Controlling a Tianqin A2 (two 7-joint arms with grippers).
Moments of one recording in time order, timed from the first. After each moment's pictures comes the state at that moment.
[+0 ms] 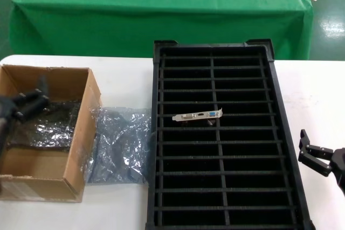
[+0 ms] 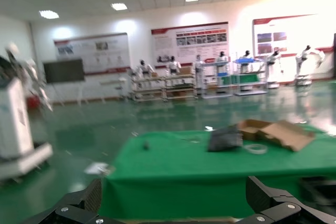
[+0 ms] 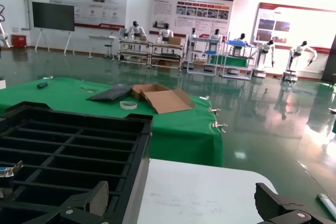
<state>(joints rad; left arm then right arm) -0.08 -0.47 1.50 -1.68 -1.83 -0.03 -0.09 0.02 0.29 -1.59 1.60 1.74 -0.03 0.02</state>
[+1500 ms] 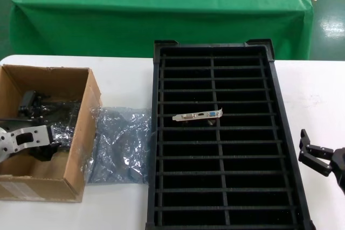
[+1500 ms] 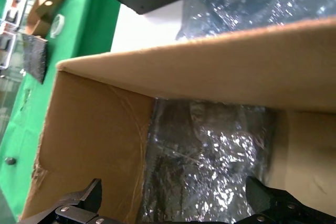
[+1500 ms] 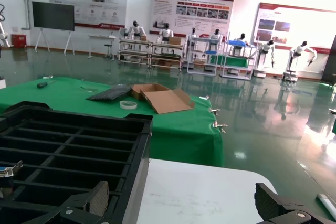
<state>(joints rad) -0.85 -0.62 2.00 -0.65 -1.49 0.50 0.67 0.02 0.29 -1.59 1.60 1.74 -0.03 0.02</state>
